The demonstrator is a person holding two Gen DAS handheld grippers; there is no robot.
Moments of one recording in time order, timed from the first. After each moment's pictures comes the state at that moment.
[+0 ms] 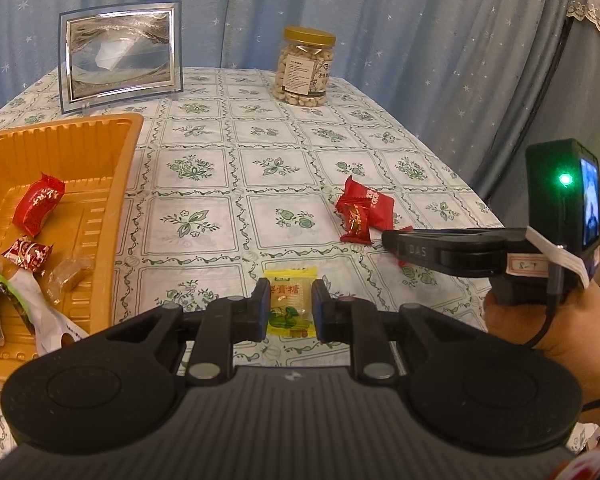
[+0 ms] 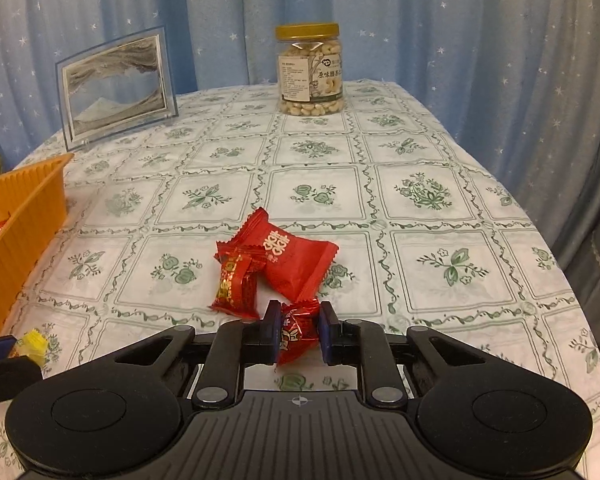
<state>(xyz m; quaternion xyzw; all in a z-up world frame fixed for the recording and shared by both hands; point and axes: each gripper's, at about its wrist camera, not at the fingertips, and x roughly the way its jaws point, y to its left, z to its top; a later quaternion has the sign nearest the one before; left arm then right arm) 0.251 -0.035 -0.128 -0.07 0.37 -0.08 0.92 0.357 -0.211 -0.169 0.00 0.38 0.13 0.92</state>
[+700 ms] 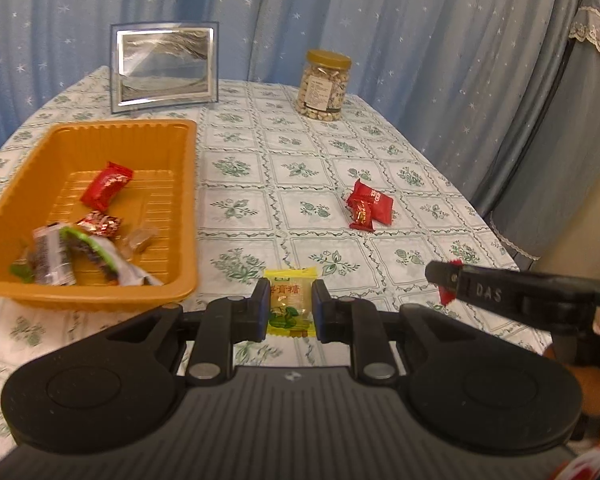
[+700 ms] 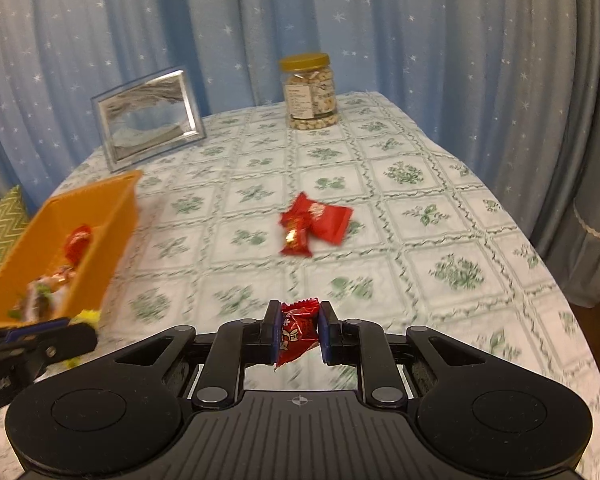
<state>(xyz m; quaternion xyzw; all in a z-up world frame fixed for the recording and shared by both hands) 0.172 -0.005 -0.086 -0.08 0.35 -0.05 0.93 0.226 -0.198 -0.099 0.06 0.37 0.12 0.92</state>
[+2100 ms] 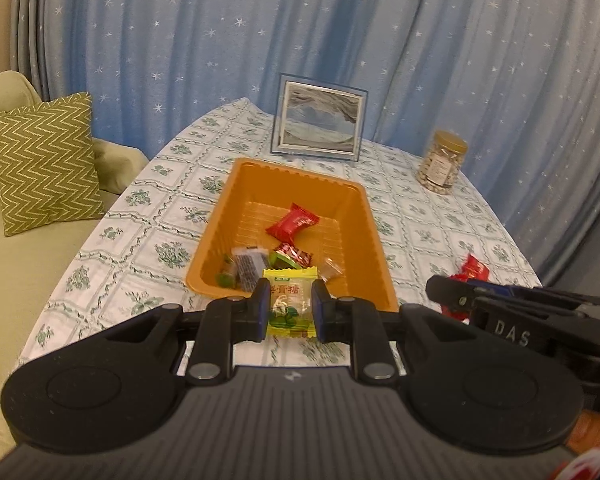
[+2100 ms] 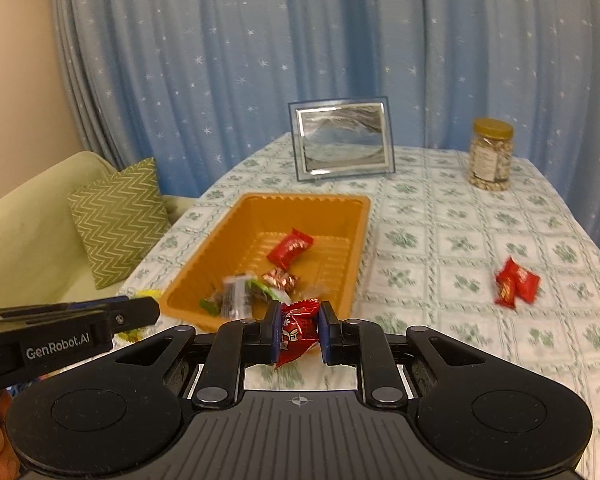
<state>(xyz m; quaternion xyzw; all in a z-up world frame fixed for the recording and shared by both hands) 0.097 0.138 -0.030 -0.14 0.31 0.09 0.94 0.173 -0.031 -0.031 0.00 0.32 0.28 0.90</state>
